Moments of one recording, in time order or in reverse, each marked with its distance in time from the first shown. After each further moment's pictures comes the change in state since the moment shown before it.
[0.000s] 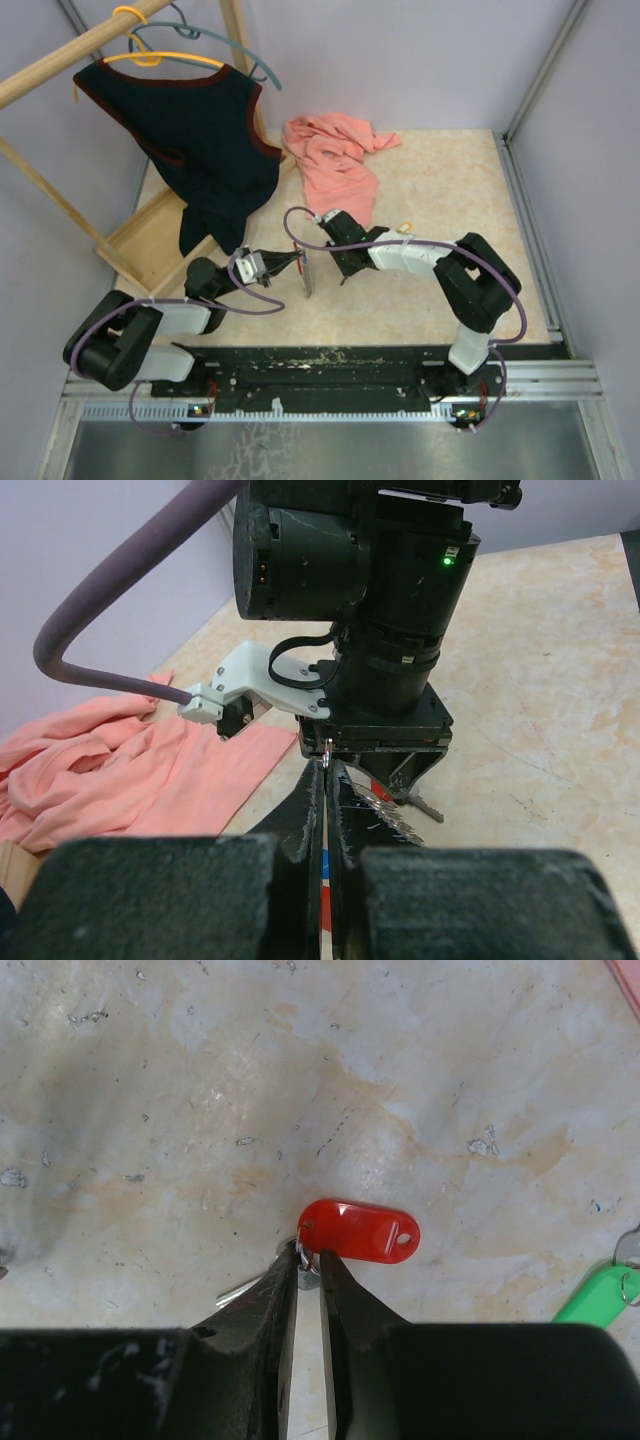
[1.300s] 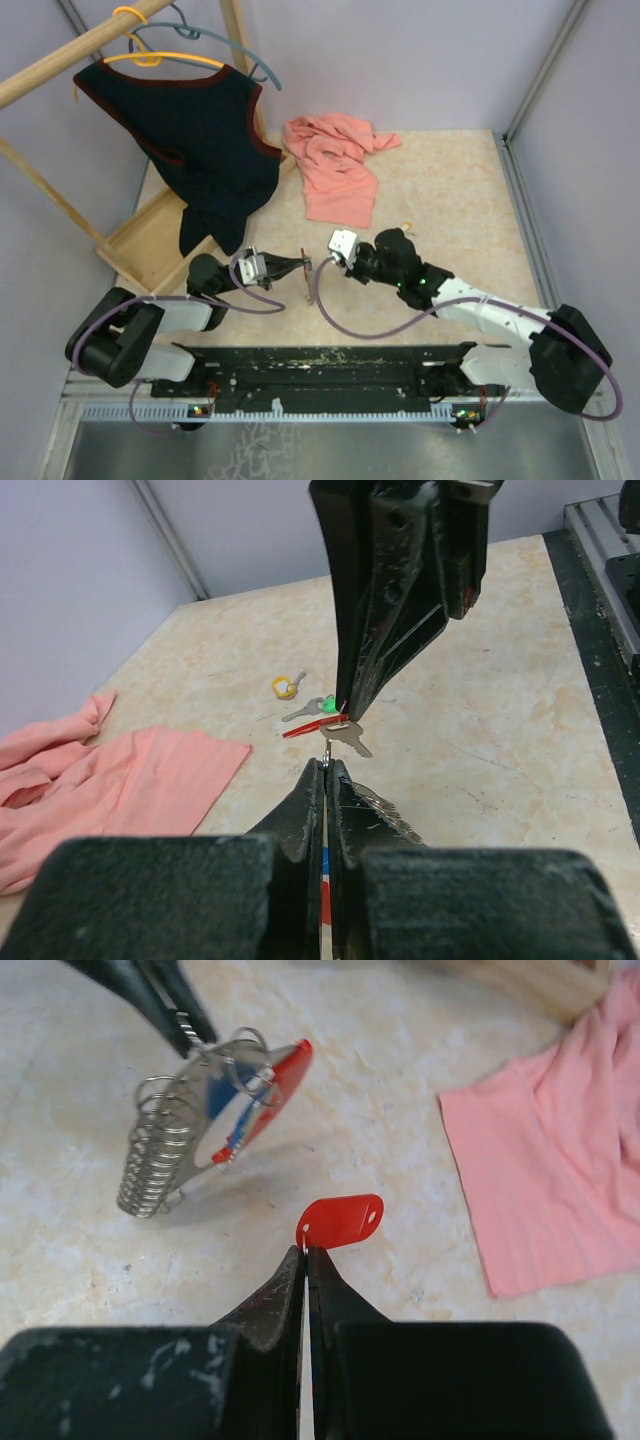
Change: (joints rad) left arm 0.000 0.016 0.025 -0.023 0.124 -0.020; right arm 0.000 -0.558 -0.394 0.423 -0.338 -0.547
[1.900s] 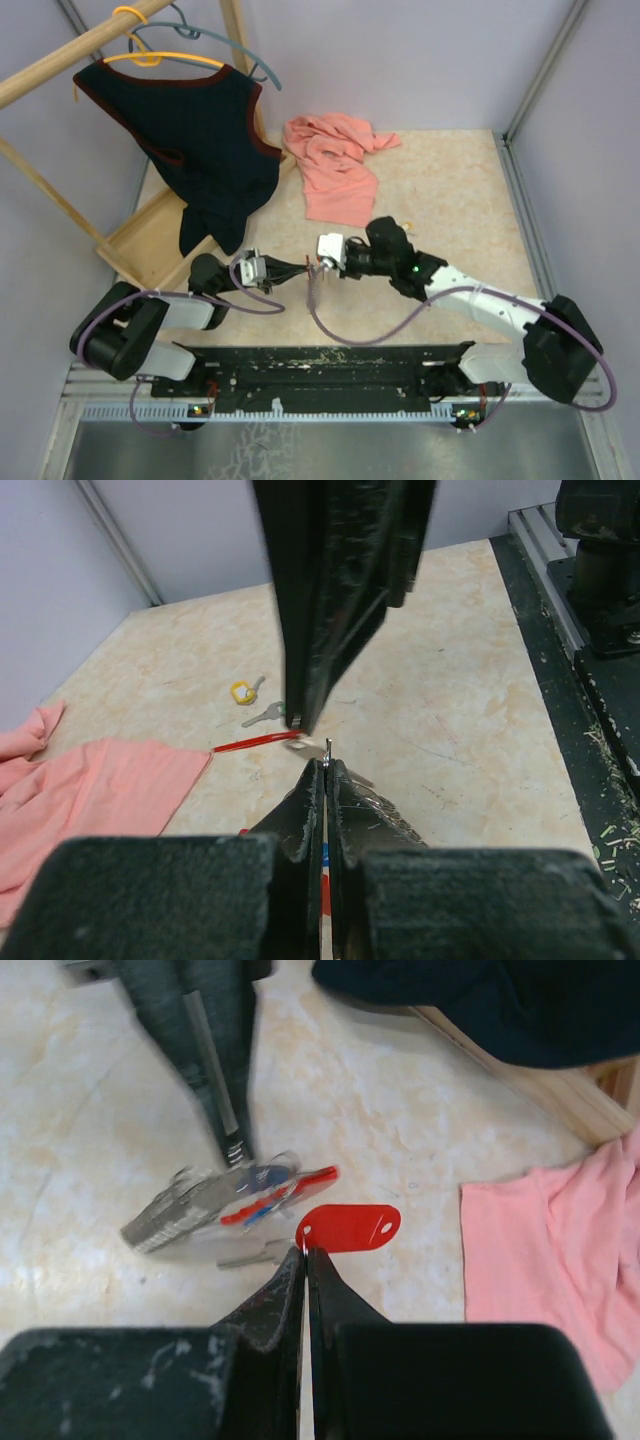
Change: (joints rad) left arm 0.000 0.050 0.006 0.043 0.096 -0.052; right arm 0.001 -0.015 -0.010 0.073 -0.283 -0.231
